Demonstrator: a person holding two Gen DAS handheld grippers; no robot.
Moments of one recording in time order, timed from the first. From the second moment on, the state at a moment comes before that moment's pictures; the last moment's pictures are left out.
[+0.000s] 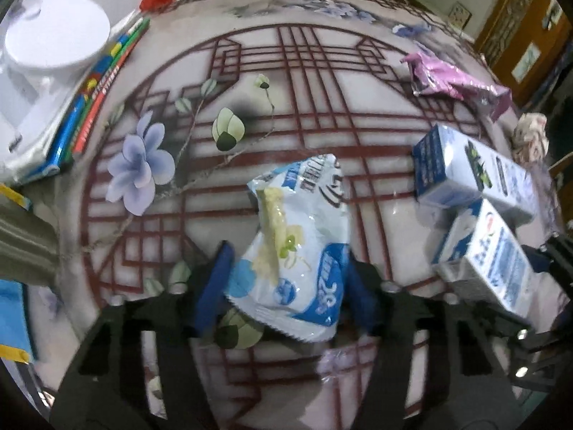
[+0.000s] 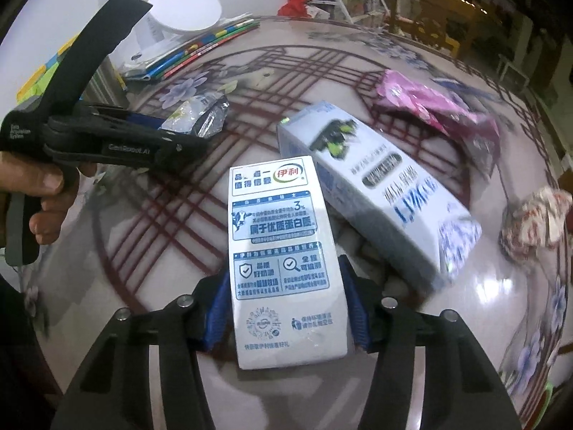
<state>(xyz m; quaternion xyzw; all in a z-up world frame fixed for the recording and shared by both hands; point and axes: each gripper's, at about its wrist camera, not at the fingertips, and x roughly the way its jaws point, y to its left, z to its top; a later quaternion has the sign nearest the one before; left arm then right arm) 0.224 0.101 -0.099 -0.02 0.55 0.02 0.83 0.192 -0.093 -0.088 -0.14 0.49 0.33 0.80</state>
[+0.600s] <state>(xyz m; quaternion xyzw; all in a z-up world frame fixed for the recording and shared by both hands) 0.190 0.087 -0.072 -0.09 0.54 -0.03 0.84 0.126 -0.180 -0.060 -0.07 0.47 0.25 0.84</state>
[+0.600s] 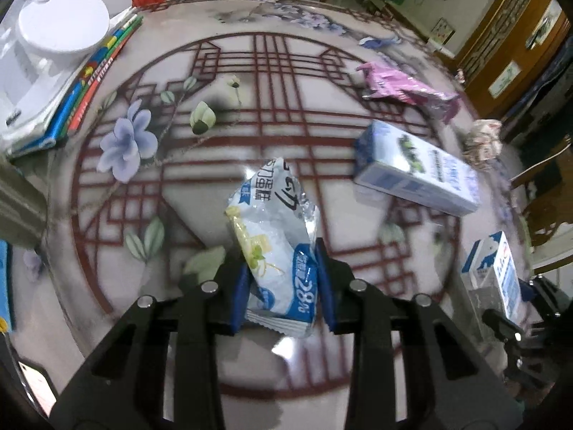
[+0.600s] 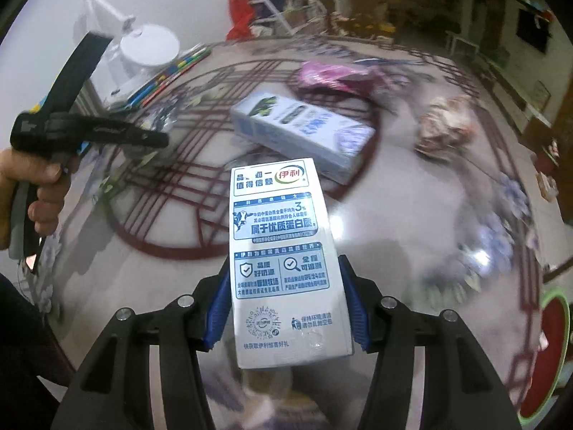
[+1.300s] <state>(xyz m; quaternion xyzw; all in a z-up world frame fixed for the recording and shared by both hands) 0.116 0.018 -0.034 -0.10 0.49 -0.16 0.85 0.091 -0.262 -0.018 0.00 0.42 0.19 0.89</state>
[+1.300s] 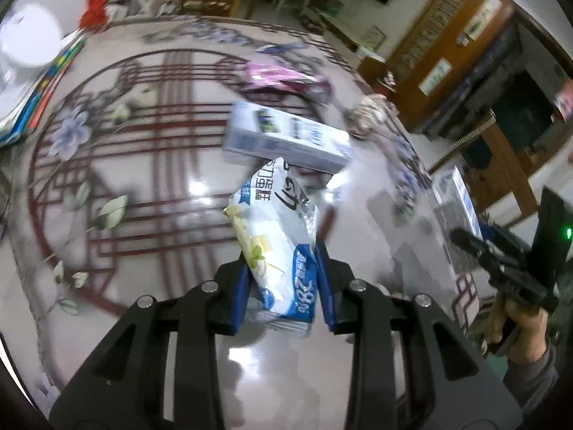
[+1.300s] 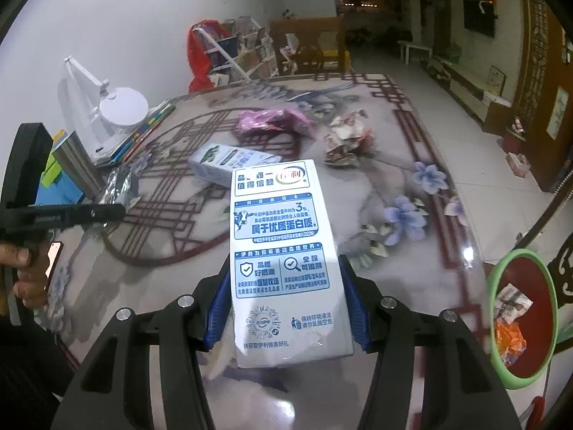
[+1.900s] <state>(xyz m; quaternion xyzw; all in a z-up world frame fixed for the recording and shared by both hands) 0.080 -0.102 -0.048 -0.03 0.49 -0.23 0.84 0.068 -0.345 -0.012 0.03 0.41 0.14 0.90</state>
